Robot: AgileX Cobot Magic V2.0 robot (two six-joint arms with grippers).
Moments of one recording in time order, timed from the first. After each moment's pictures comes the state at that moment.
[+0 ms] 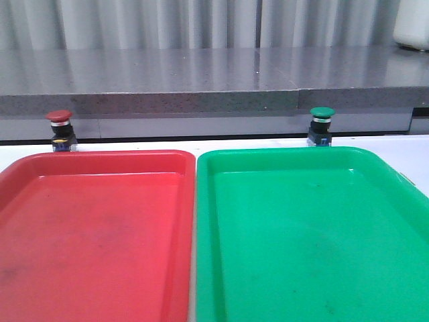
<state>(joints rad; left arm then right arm) 0.04 0.41 -0.42 0.07 0.14 -0.19 0.03 0.42 -0.43 0.01 0.27 0.05</state>
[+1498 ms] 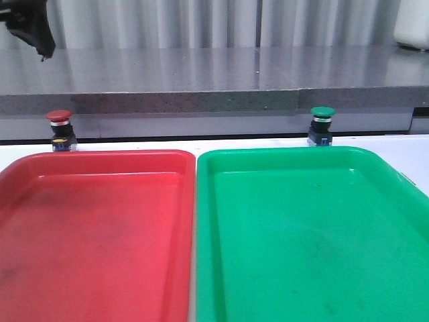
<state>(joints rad) -0.16 1.57 -1.23 0.12 0.50 -0.19 0.03 0.42 -0.43 0.01 0.27 0.05</state>
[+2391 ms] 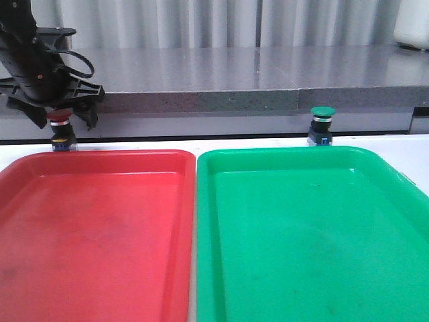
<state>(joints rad) -0.14 2.12 -1.61 0.13 0.47 -0.19 0.03 0.42 -0.43 0.01 0.27 0.05</state>
